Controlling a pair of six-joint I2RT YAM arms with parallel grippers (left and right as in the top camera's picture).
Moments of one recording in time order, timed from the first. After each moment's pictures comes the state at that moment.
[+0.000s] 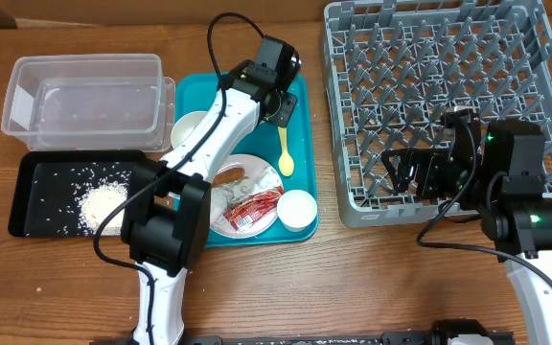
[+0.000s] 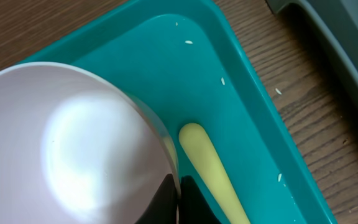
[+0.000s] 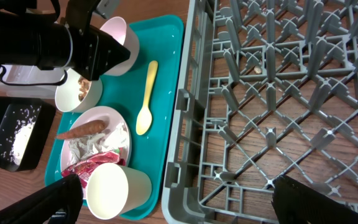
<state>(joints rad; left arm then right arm) -0.42 2.16 1.78 -0.70 -0.06 0.02 0.01 1.07 1.03 -0.77 -0.44 0.15</state>
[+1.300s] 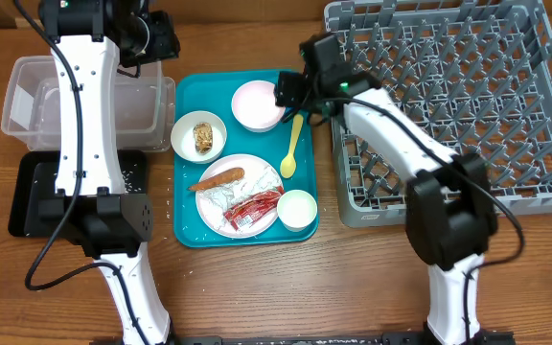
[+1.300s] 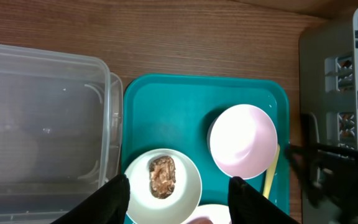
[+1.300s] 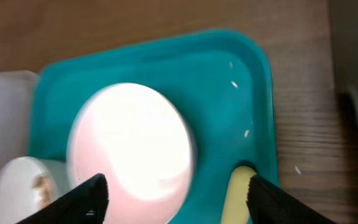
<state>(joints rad) 0.02 2.20 2.54 -1.41 0.18 -0.16 0.44 2.18 1.74 -0.48 -0.14 0.56</state>
